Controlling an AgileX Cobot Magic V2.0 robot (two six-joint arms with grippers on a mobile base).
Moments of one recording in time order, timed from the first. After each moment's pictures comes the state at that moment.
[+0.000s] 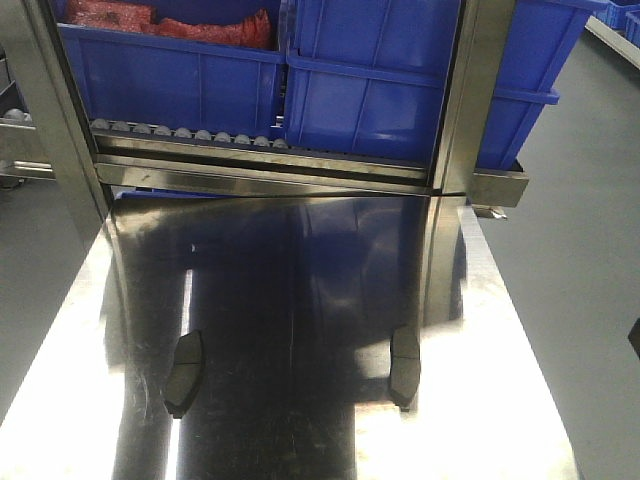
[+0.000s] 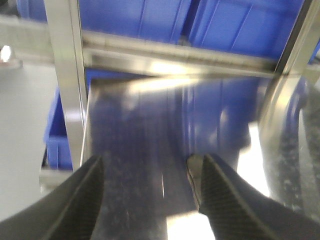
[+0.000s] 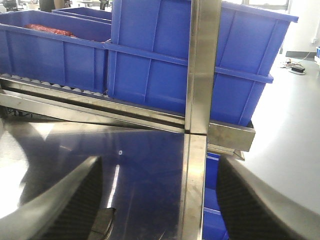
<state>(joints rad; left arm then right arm) -0.14 0.34 -0.40 -0.05 0.48 -0.06 0.21 0.34 -0.34 -0.13 0.19 0.11</state>
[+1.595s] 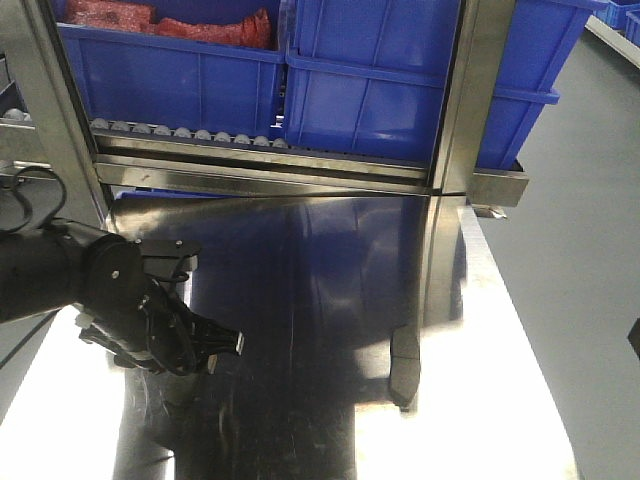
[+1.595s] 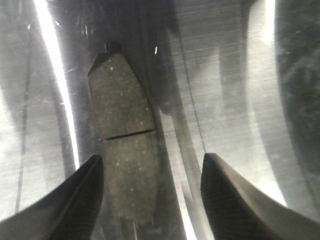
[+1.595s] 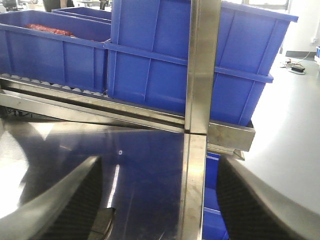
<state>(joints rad) -0.43 1.74 -1.07 -0.05 0.71 -0.27 0.21 0.34 -0.34 -0.13 0.19 0.11</state>
